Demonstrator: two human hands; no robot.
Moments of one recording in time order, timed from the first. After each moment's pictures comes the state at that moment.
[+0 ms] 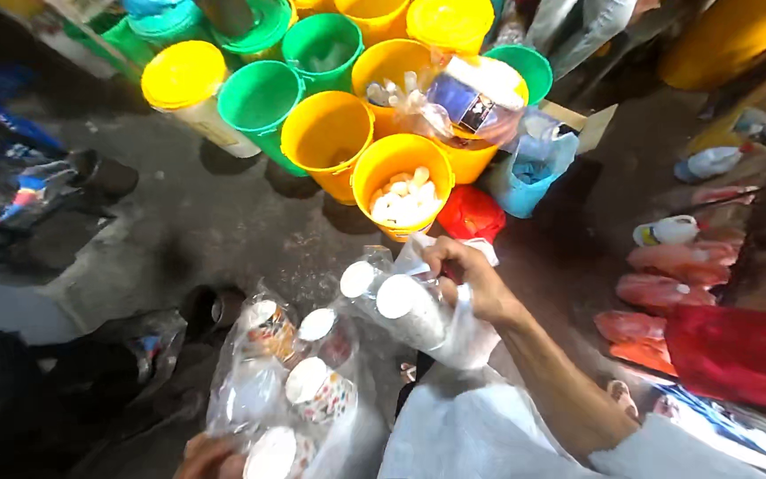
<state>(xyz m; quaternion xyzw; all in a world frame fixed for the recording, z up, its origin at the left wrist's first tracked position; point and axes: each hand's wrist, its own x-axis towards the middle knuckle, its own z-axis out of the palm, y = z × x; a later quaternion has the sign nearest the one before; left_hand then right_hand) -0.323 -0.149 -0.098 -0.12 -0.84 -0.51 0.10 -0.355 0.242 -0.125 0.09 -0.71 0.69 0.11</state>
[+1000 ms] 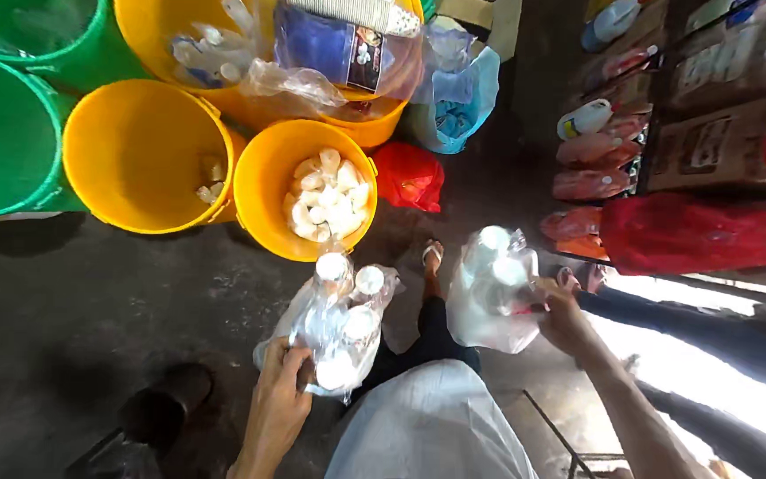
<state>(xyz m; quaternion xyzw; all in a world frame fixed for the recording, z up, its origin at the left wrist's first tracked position) -0.605 0.100 -0.237 -0.39 -0.84 -0.23 -0.29 -0.266 0.413 -0.229 -0.42 -0.80 0.42 0.00</state>
